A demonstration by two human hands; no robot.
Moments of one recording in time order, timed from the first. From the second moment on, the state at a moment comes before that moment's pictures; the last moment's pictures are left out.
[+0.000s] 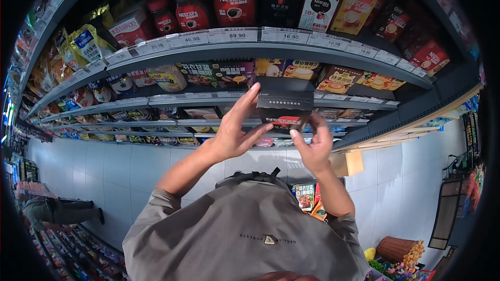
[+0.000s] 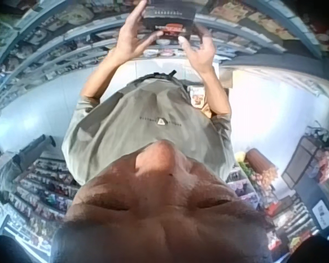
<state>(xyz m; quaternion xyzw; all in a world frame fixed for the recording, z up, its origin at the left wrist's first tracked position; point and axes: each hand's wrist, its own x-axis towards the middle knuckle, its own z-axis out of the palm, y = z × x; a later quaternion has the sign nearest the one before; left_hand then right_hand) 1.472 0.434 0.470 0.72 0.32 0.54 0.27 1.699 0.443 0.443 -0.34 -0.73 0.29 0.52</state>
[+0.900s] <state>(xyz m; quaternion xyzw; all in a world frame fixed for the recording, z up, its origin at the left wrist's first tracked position) 1.443 0.573 0.631 0.79 0.31 0.52 -0.05 1.663 0.594 0.637 -0.22 -0.80 -0.02 0.56</state>
